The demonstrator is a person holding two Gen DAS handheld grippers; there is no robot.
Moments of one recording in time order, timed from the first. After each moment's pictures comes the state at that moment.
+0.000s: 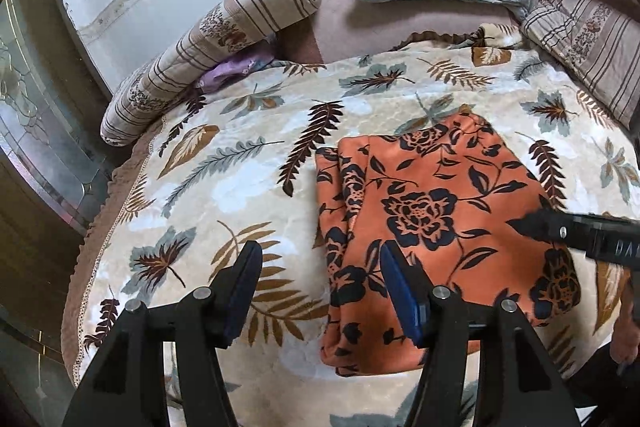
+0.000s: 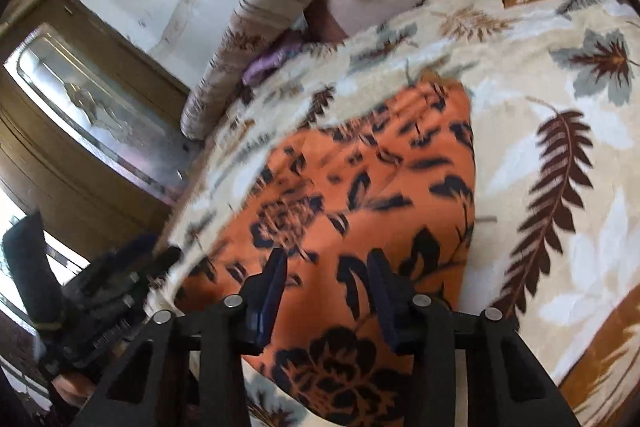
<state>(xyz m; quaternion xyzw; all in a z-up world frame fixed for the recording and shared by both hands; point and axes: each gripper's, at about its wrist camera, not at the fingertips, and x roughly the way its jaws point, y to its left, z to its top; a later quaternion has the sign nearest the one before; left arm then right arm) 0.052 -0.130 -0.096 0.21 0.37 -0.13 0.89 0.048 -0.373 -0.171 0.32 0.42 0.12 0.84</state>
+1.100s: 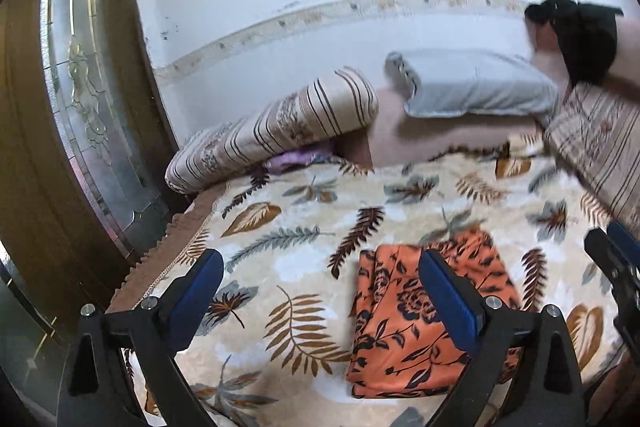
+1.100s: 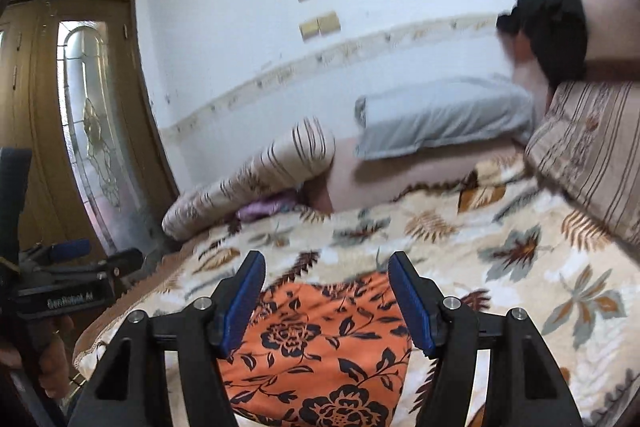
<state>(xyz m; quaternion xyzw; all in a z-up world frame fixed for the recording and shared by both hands) -0.014 -0.101 0.023 0.13 0.23 -0.07 0.96 -0.076 -0.339 -0.022 0.18 0.13 -0.04 0.97</state>
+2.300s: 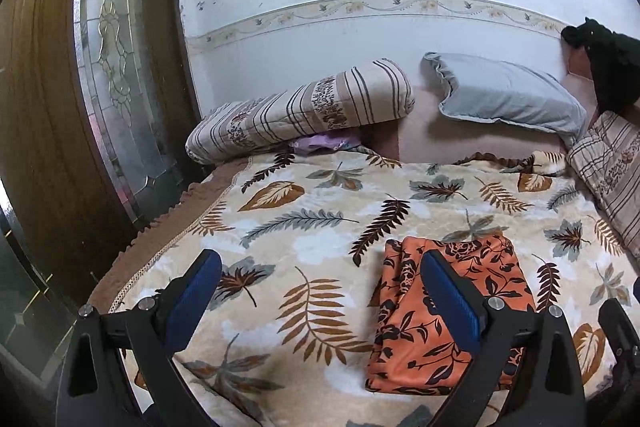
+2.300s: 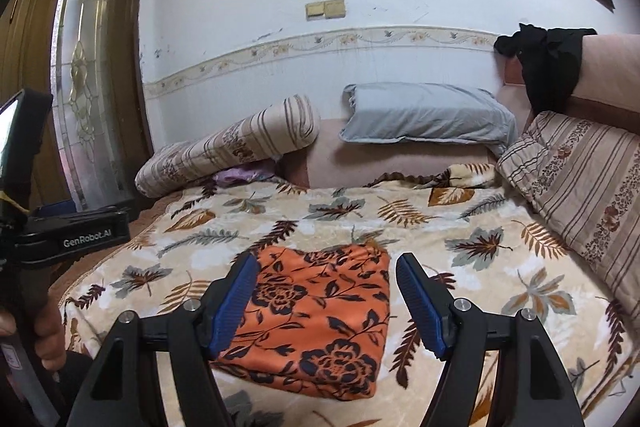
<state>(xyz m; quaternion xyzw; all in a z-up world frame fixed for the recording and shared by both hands) -0.004 -0.059 0.005 0.07 0.25 -0.03 0.96 -0.086 -0.276 -0.009 0.10 0.21 -0.09 0.97</state>
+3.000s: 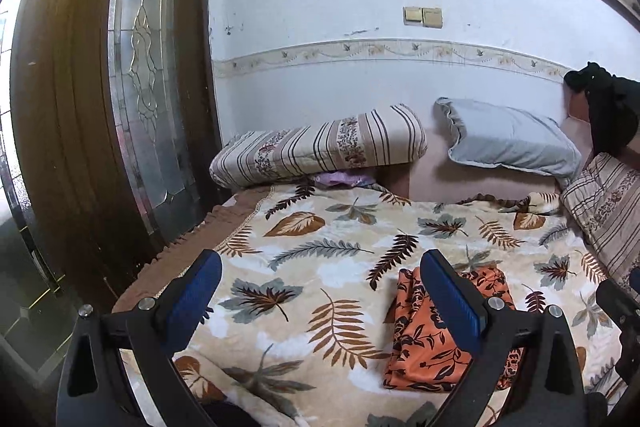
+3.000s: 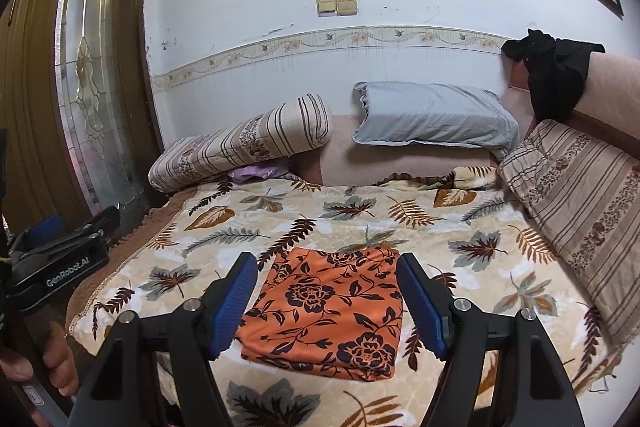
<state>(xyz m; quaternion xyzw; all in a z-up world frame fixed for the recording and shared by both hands) -0.055 -0.005 0.063 0.04 0.20 -0.03 0.98 -0.102 -0.247 0.068 0.10 0.24 -0.09 0.96</state>
